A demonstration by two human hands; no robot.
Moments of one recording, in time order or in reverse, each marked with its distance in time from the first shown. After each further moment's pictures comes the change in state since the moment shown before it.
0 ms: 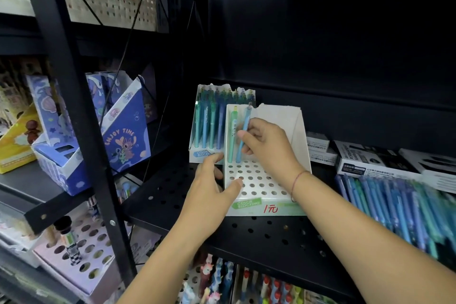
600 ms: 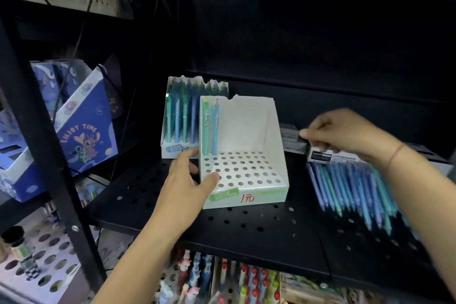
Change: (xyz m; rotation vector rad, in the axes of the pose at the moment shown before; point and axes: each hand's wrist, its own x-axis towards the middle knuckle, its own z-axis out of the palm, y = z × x) left_hand 0.005 -0.006 0.002 -0.024 -0.012 -0.018; right_hand -0.033 -0.005 -0.153 -0.469 -0.083 0.426
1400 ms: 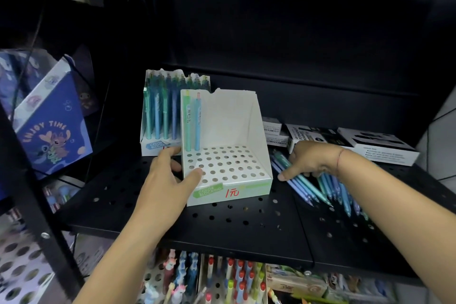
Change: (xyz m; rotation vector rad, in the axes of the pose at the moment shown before) left_hand 0.000 0.001 0.002 -0.015 0.008 0.003; right_hand 0.011 0.030 0.040 -0.389 -0.448 0.279
